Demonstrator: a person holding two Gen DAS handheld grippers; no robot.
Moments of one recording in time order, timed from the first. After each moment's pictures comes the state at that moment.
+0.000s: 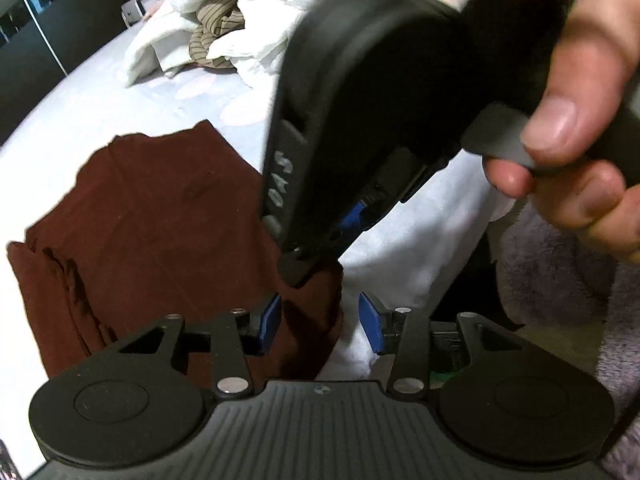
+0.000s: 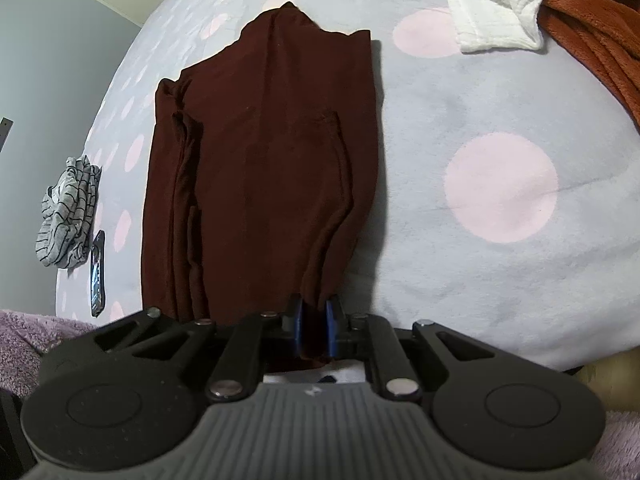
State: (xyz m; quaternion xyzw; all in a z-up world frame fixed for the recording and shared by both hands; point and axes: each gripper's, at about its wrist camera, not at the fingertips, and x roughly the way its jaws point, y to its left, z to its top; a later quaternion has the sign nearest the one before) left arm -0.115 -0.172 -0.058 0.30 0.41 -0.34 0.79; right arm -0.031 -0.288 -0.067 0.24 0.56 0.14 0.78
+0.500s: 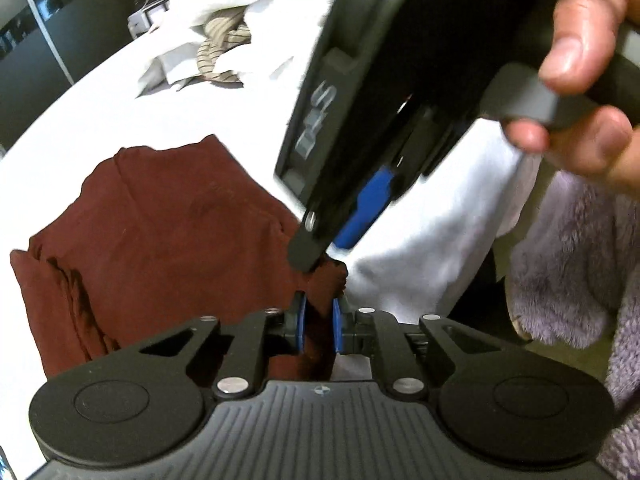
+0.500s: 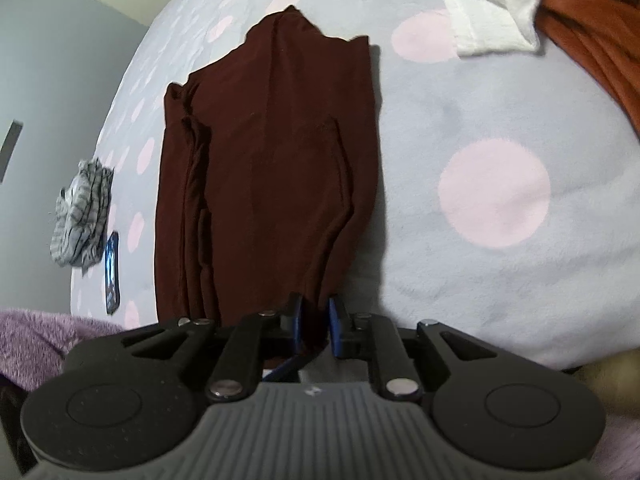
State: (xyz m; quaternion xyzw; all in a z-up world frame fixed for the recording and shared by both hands) left arm -0.106 -0.163 -0.047 0.27 0.40 -0.34 0.81; right arm -0.026 -0.306 -0.057 0.25 0.57 0.16 0.77
